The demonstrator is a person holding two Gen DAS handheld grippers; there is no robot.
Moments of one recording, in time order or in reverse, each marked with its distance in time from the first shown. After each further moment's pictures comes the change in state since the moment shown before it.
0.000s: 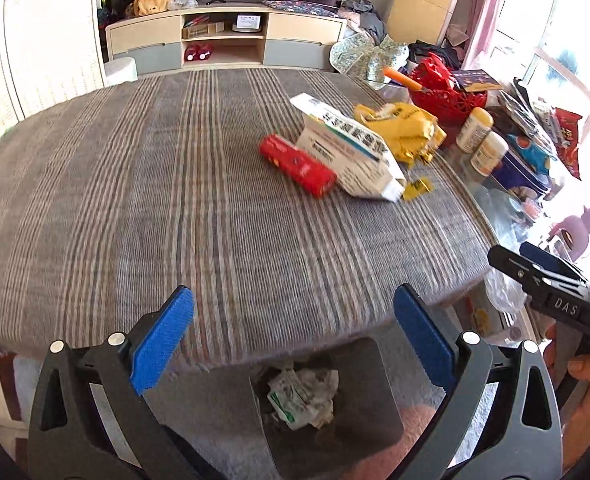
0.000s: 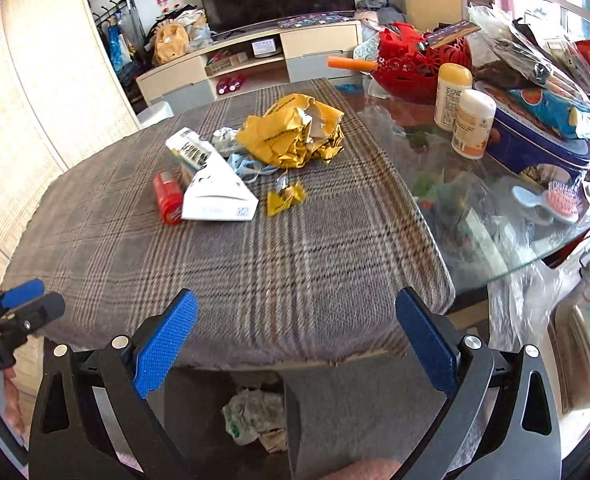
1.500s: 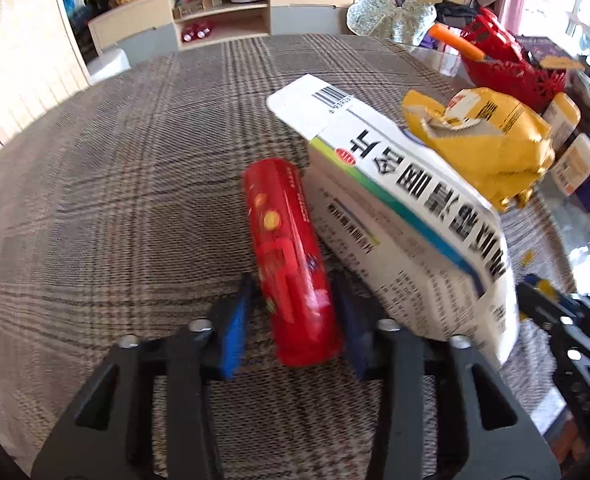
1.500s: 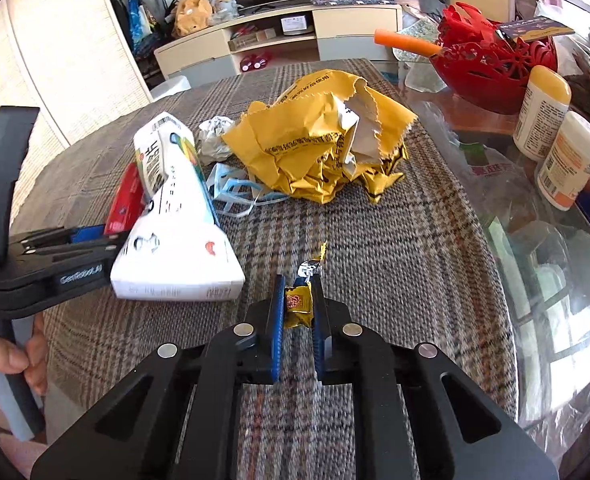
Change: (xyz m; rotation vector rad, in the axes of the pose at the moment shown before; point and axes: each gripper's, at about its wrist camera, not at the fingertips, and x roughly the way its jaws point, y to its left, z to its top) left arm 0.150 -0.021 0.088 0.058 0.114 0.144; right arm 0.097 0.004 0.046 -0.098 0.070 0.077
